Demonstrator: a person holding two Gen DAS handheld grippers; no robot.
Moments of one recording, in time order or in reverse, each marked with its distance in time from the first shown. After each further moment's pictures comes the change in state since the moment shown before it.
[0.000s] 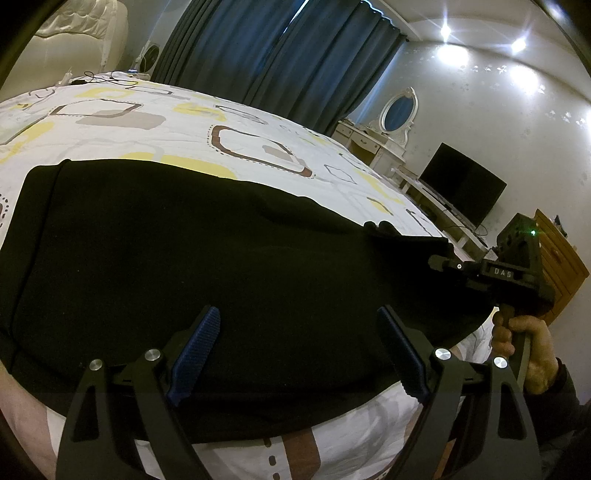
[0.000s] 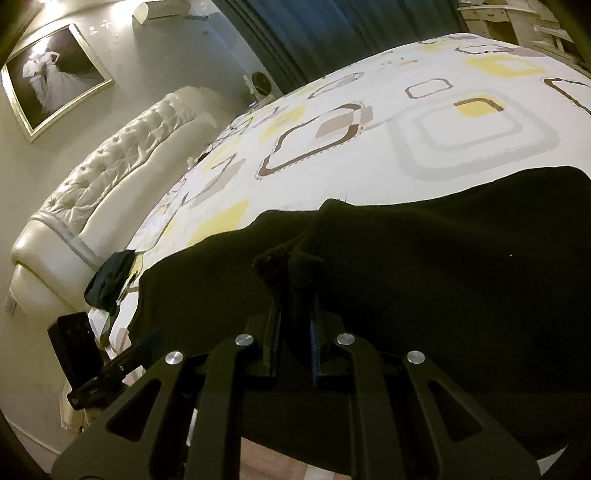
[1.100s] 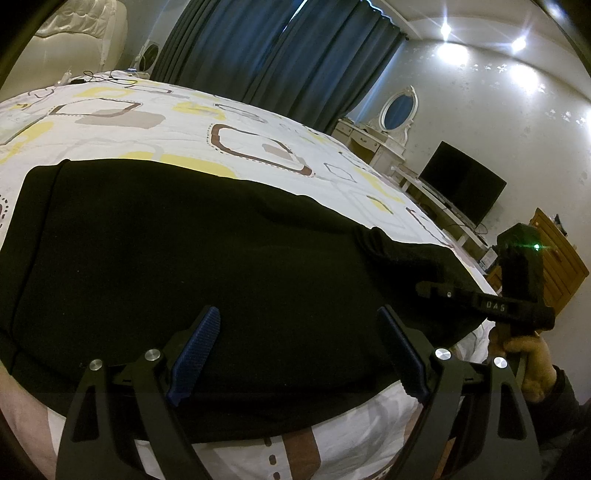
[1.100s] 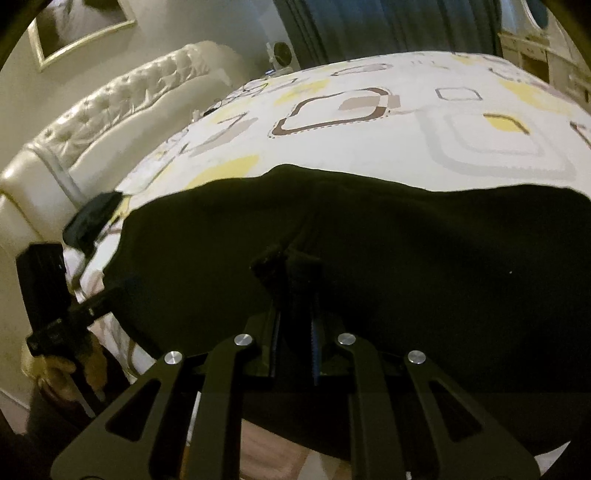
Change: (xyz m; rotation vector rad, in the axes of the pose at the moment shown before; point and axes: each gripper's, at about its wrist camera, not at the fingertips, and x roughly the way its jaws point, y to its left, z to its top) left arm 0.001 0.001 0.000 0.003 0.001 -0.003; right arm 0.019 0.034 -0.025 -0.222 0.098 -0.104
